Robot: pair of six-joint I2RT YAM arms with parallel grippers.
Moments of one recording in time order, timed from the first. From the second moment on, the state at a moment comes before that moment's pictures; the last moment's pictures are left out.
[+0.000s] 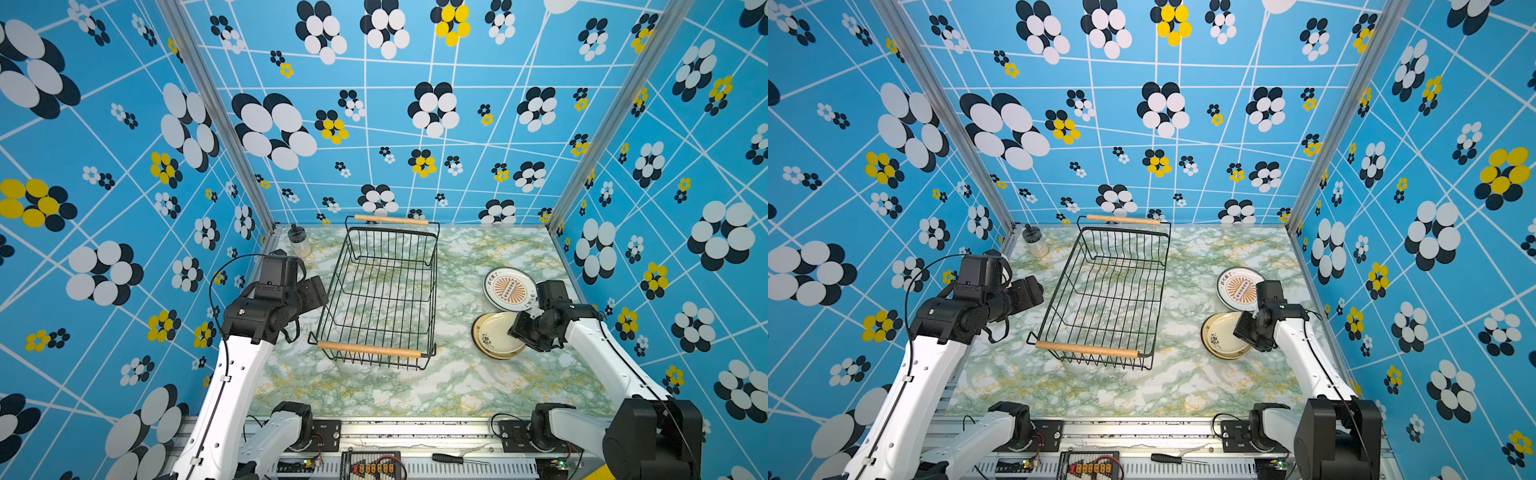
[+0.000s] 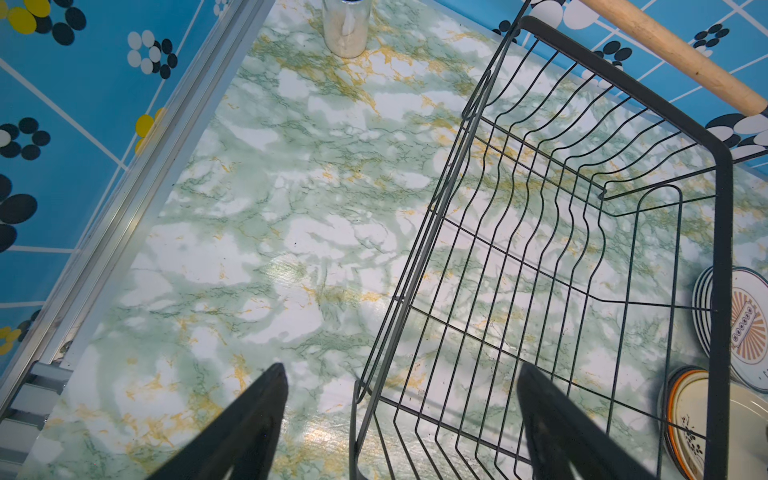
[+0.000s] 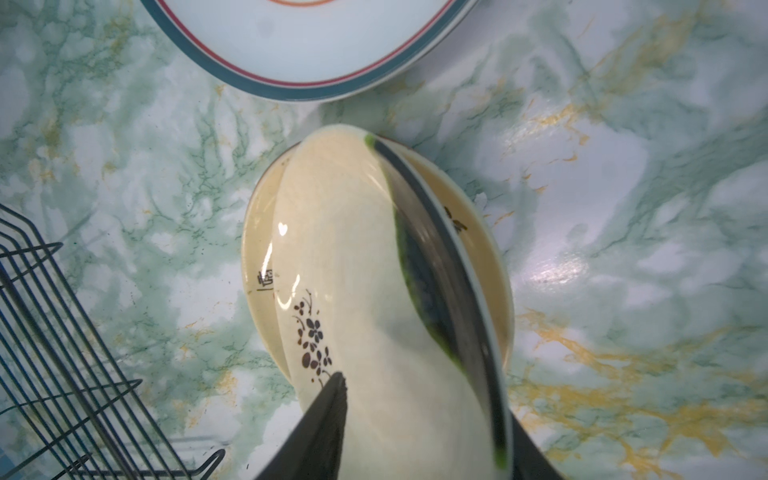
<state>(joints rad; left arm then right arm) -0.13 1.00 1.24 -1.08 -0.07 -0.48 -0.02 1.18 0.79 -0.89 -0.13 0.48</state>
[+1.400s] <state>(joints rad) 0.04 0.97 1.19 -1.10 -0.05 -0.47 0.00 1.32 0.82 -0.91 -0.09 0.49</state>
